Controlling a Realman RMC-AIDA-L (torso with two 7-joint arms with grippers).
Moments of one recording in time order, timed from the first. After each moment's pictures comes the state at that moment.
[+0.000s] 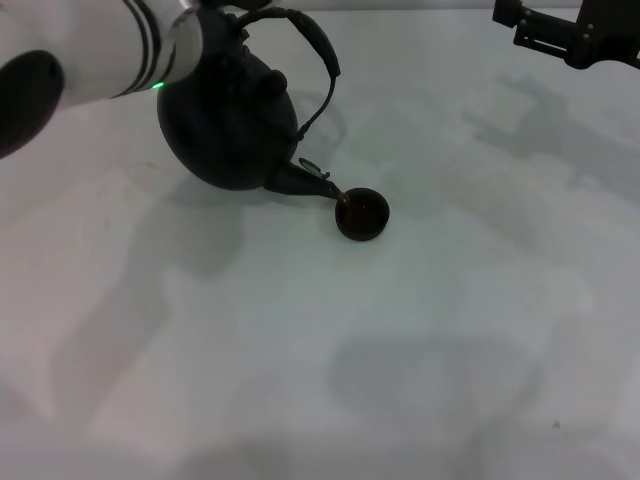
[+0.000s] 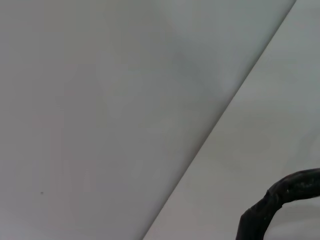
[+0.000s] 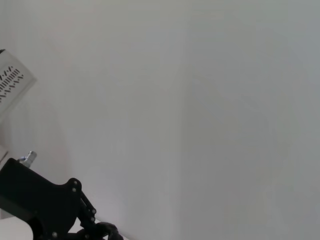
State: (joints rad) left arm -0.49 -2.08 1.89 1.51 -0.08 -0.90 0.35; right arm 0.34 2.01 -1.10 -0.82 1.82 1.23 -1.90
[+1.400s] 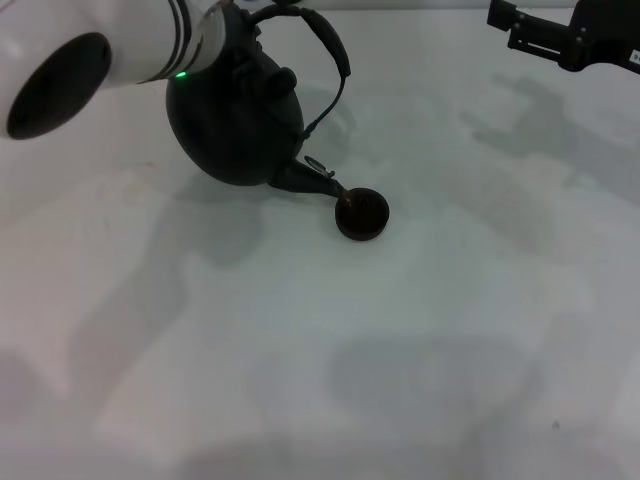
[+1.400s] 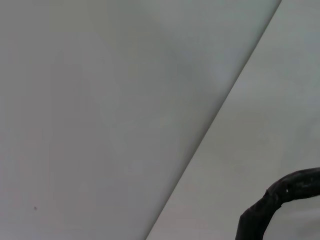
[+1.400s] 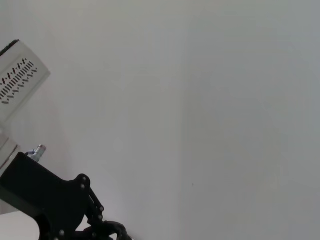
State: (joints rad) left arm -0.57 -2.08 1.91 1.46 -0.05 -0.95 0.31; right arm 0.36 2.01 -1.10 -0.79 1.82 1.23 -1.93
